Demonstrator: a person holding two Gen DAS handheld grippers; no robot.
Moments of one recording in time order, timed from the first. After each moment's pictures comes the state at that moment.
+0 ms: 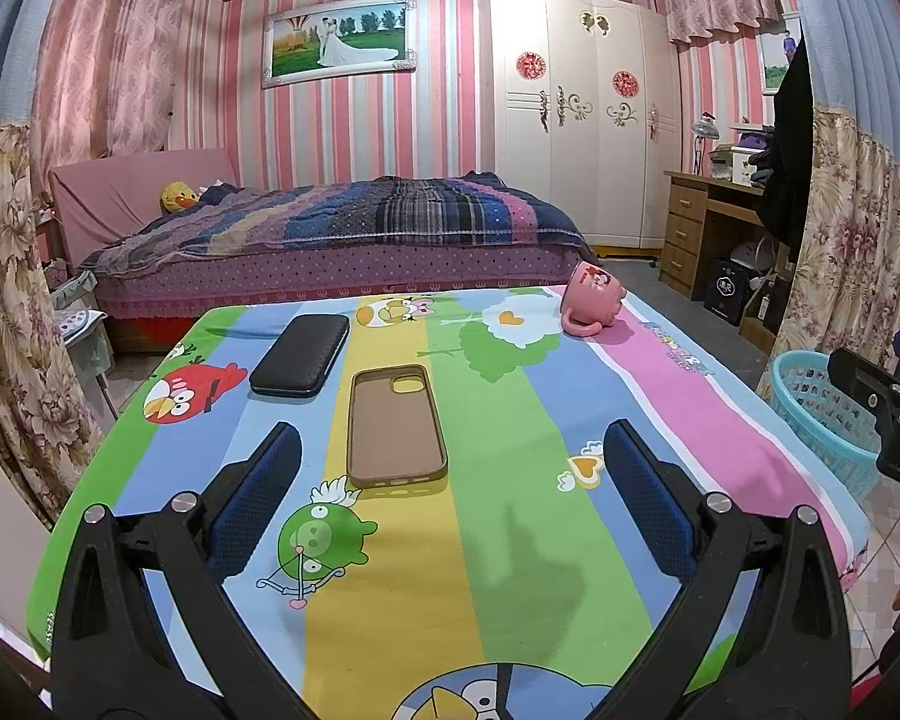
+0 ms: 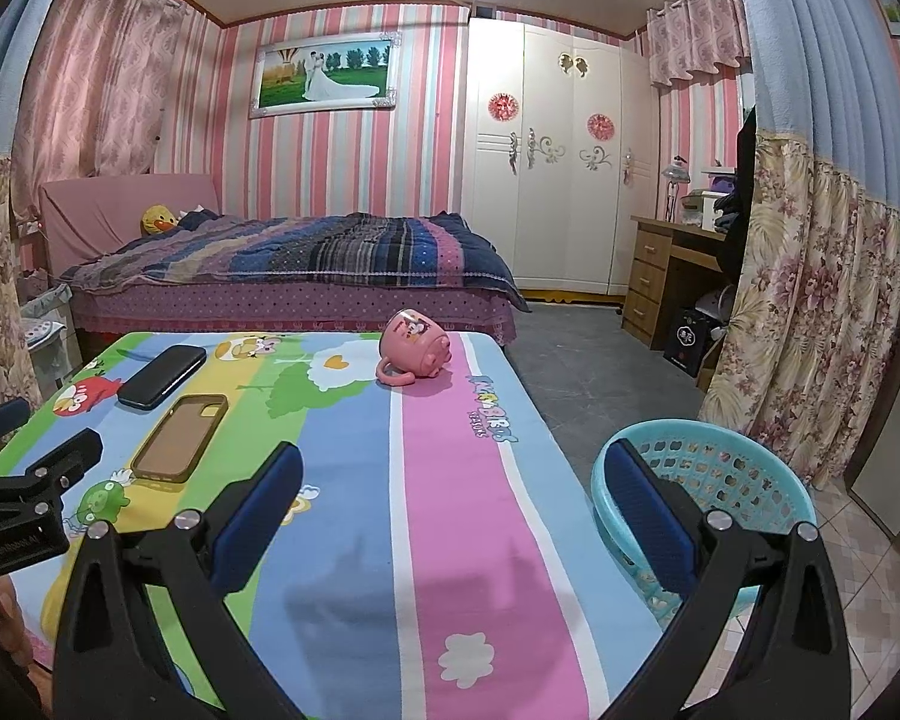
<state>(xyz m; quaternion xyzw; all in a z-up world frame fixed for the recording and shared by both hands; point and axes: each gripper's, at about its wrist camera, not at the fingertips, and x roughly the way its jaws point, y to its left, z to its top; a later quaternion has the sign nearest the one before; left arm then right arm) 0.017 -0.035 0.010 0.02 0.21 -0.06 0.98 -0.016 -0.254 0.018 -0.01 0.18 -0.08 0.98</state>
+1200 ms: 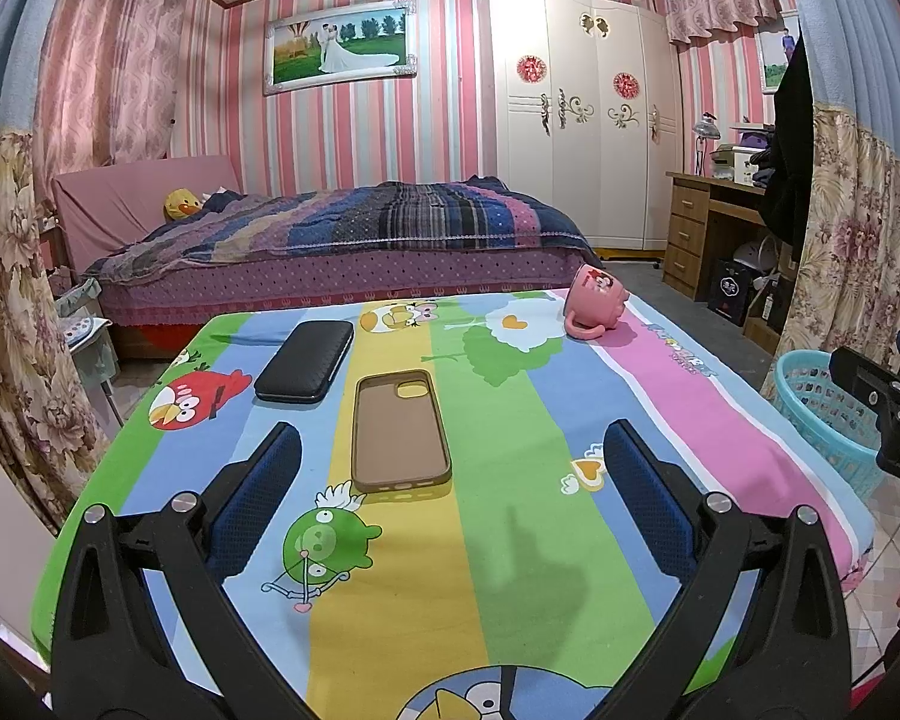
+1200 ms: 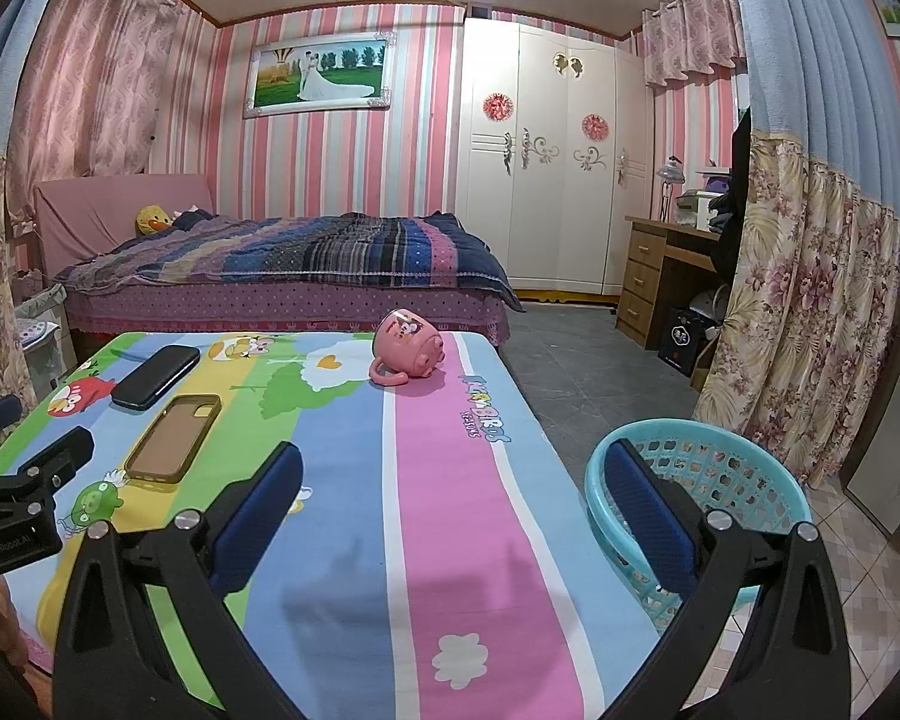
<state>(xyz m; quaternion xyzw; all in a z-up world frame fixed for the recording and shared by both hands) 0.018 -0.032 0.012 0.03 0.21 -0.05 0.98 -0.017 -0.260 0.019 -0.01 0.18 -0.08 0.98</state>
